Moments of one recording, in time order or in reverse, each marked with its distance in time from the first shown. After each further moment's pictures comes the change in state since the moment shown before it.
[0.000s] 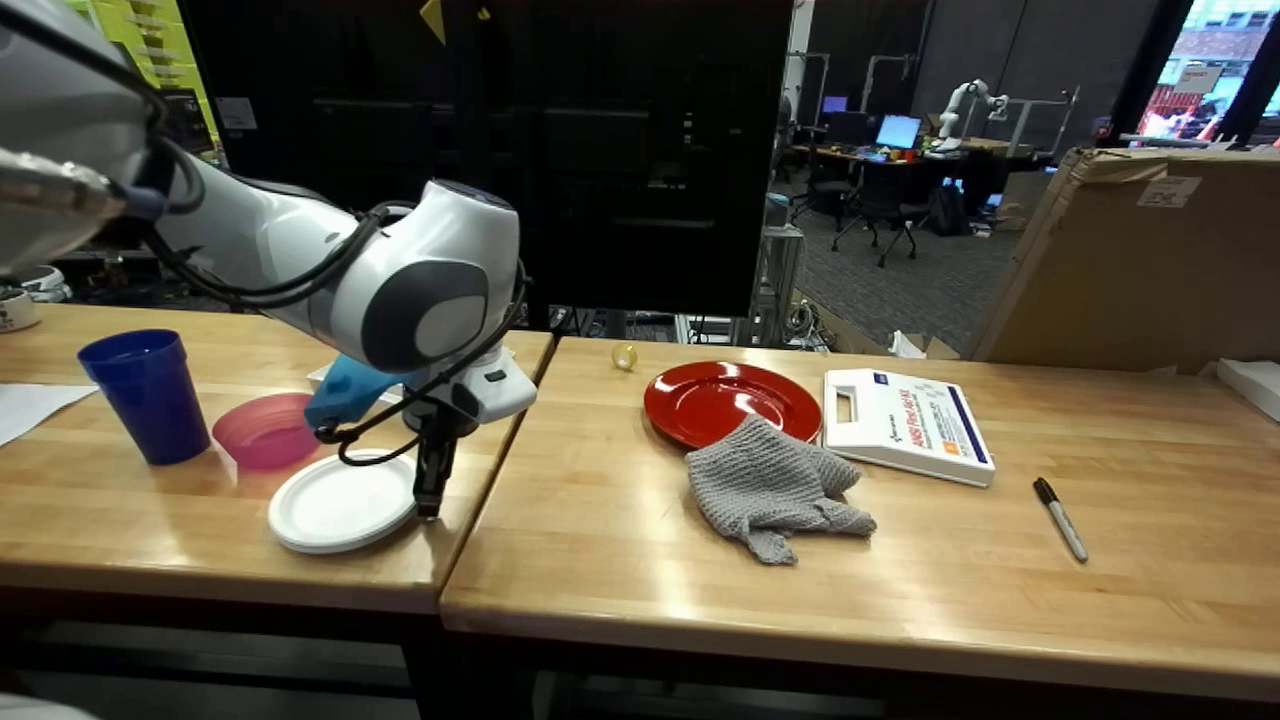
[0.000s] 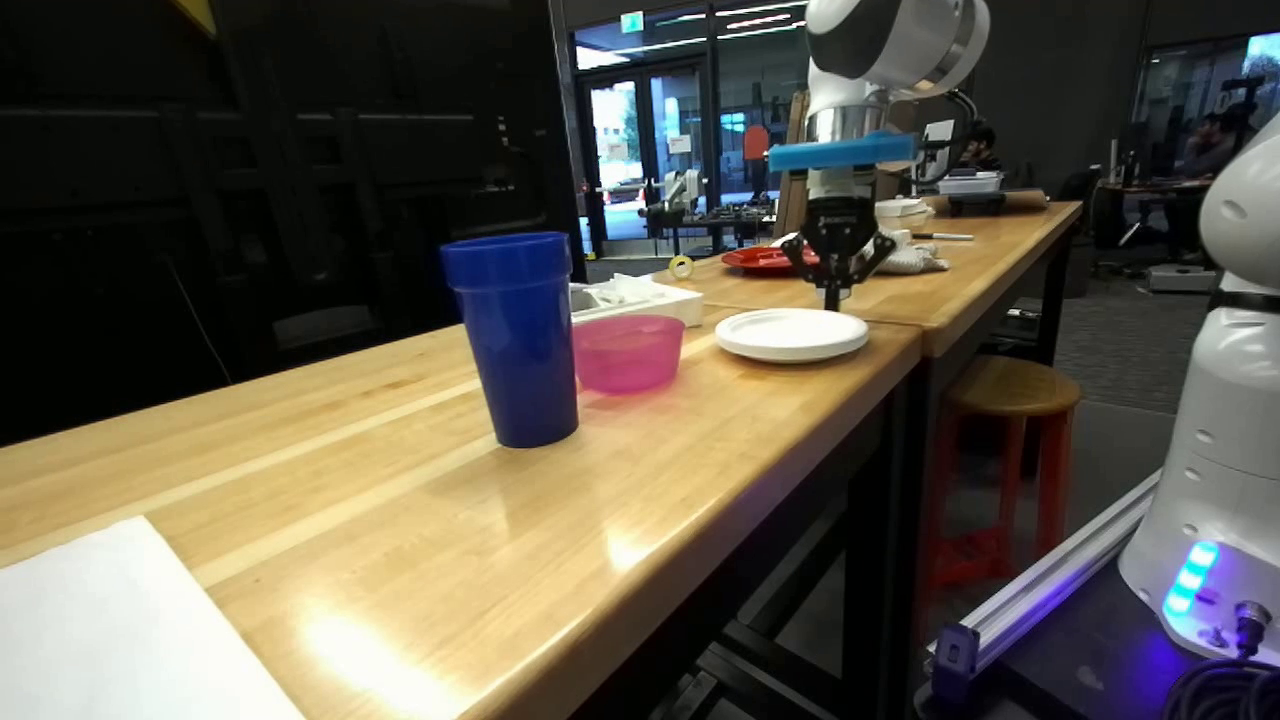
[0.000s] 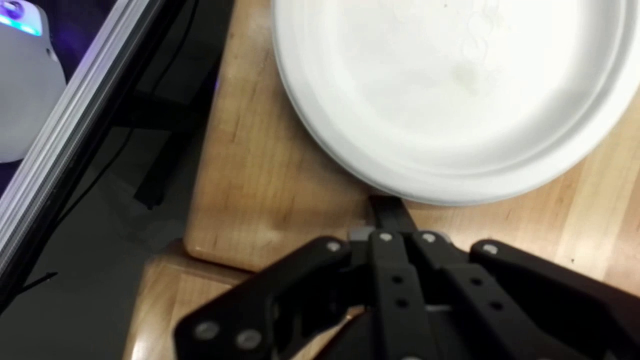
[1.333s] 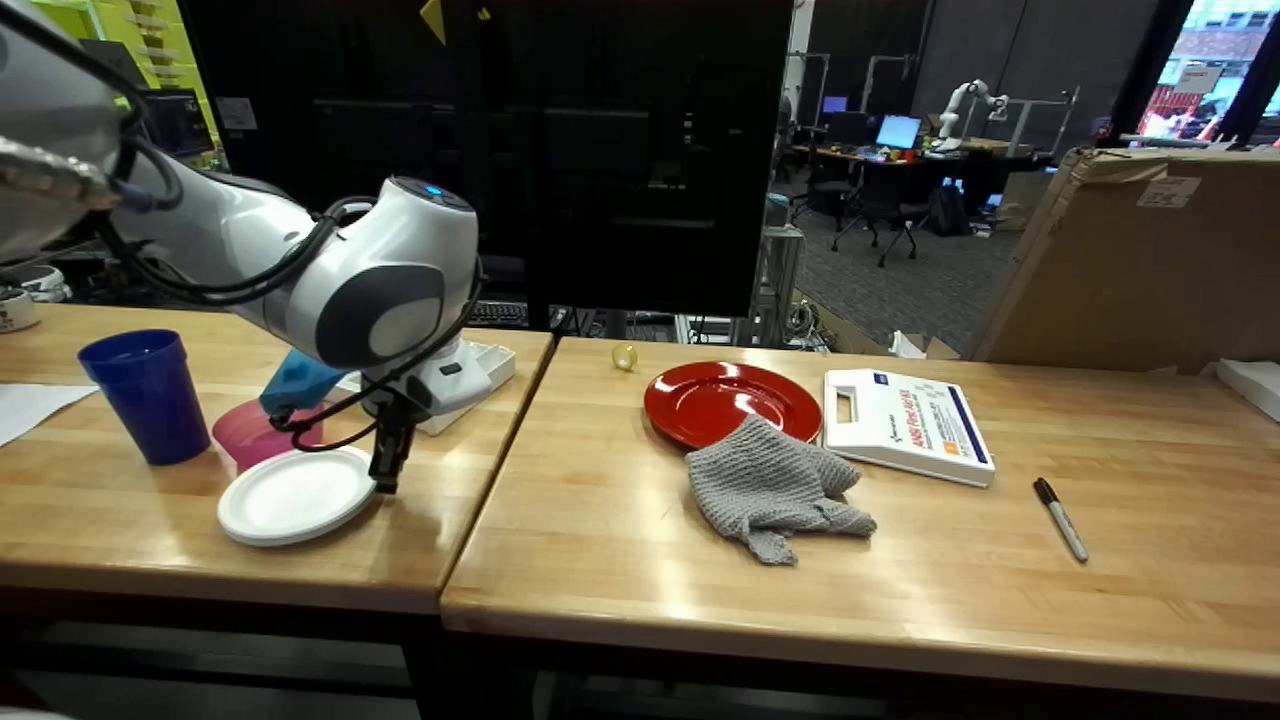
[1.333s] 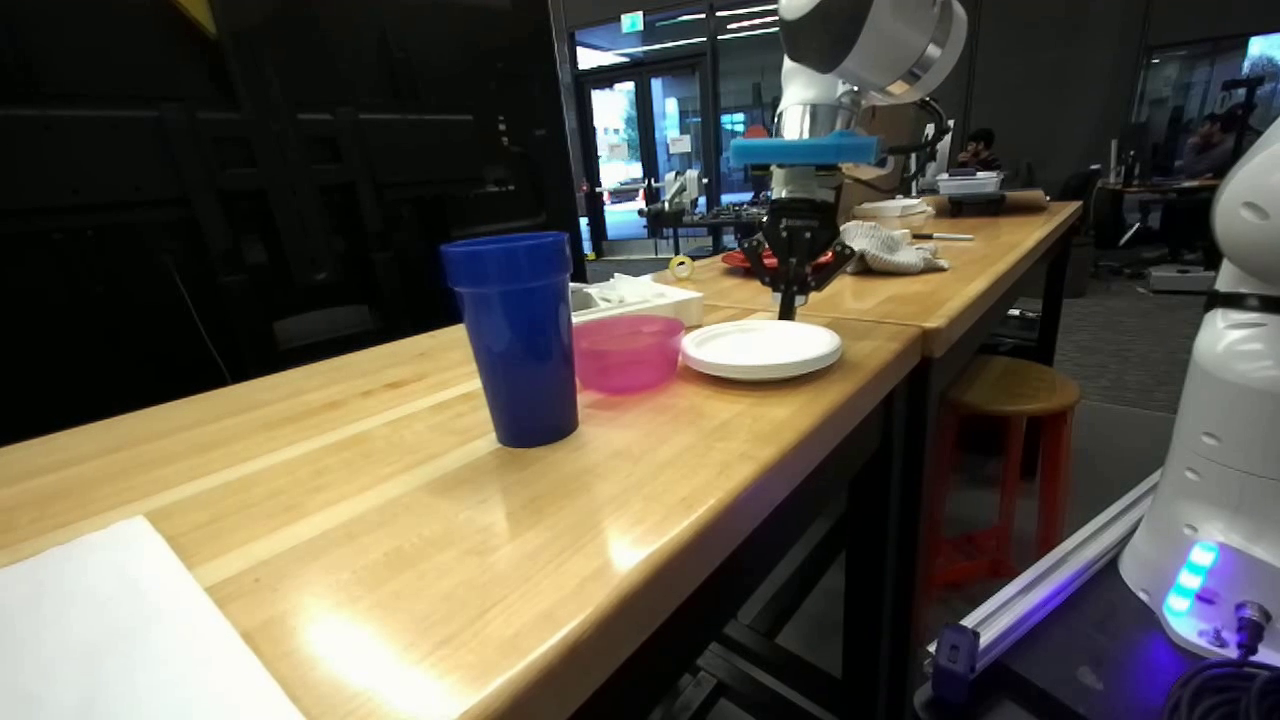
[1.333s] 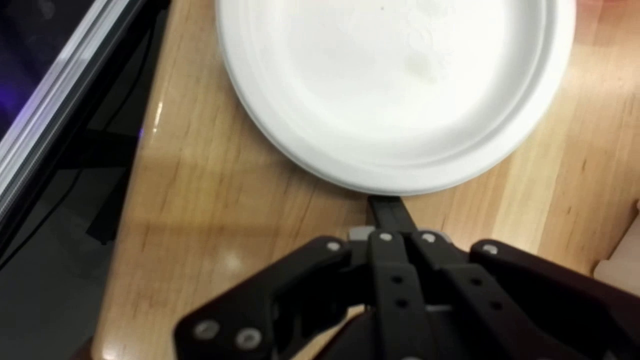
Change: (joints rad) arm 0.074 0.030 0.060 0.014 0.143 0.083 0.021
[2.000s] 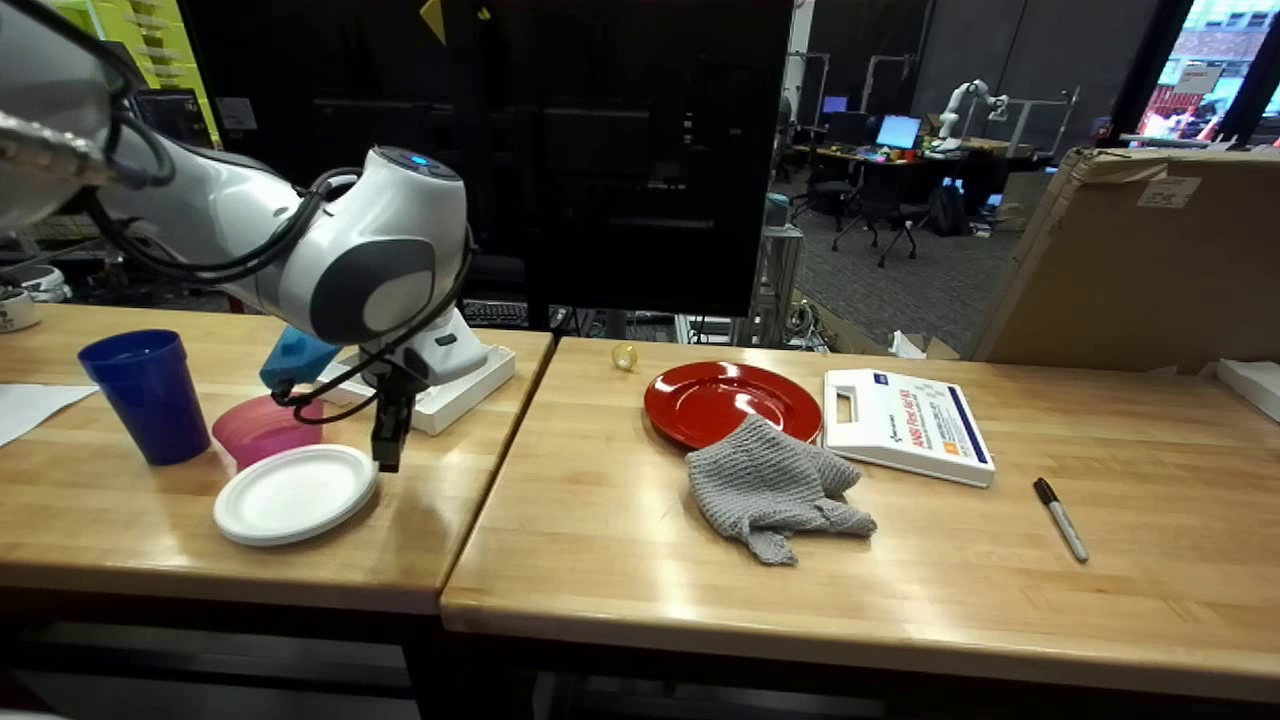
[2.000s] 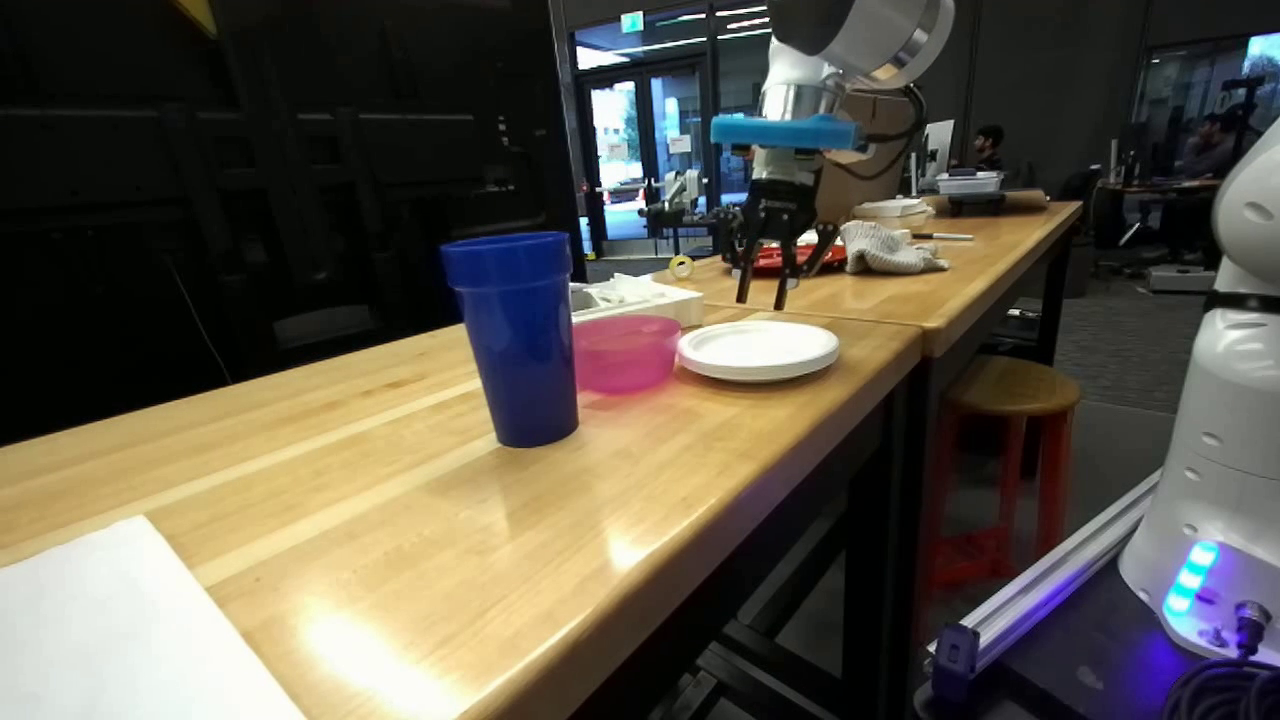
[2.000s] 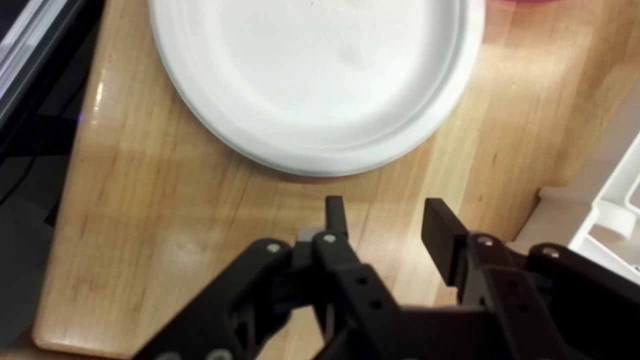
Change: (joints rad) arm 0.011 0.009 0.009 0.051 -0.003 0.046 0.009
